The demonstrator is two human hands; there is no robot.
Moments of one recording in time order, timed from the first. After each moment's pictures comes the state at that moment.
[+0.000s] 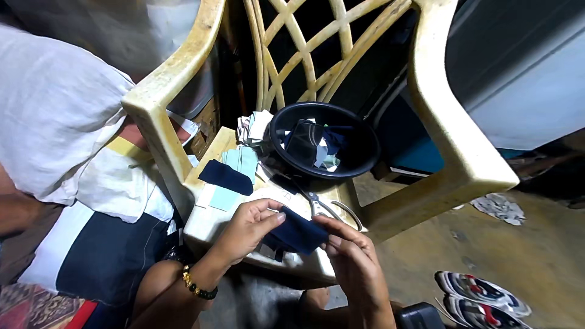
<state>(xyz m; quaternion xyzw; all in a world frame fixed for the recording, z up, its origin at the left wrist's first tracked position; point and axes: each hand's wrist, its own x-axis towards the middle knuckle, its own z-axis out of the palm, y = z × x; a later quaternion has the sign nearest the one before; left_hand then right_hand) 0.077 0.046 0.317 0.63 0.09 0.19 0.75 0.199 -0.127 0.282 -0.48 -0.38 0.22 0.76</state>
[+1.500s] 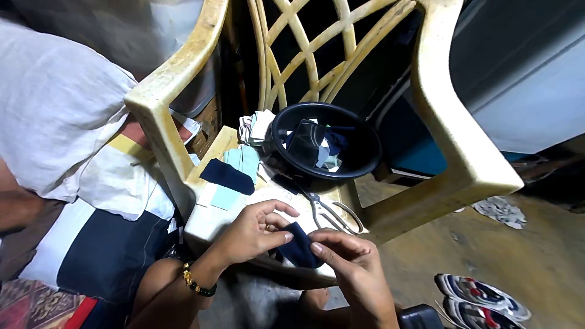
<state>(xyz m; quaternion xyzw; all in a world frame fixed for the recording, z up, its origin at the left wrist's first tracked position) 0.074 0.052 0.314 0.69 -0.01 0.15 0.71 0.188 -0.129 0.291 -0.52 -0.41 0.18 0.73</state>
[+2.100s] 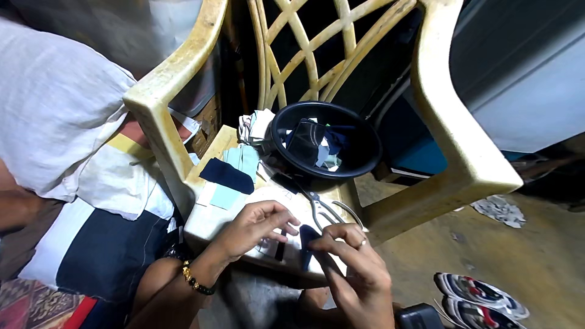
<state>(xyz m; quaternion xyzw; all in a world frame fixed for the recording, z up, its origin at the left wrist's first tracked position) 0.075 0.053 0.313 0.64 0.02 0.12 0.76 0.178 -0.131 0.300 -0.63 -0.54 -0.10 0.55</state>
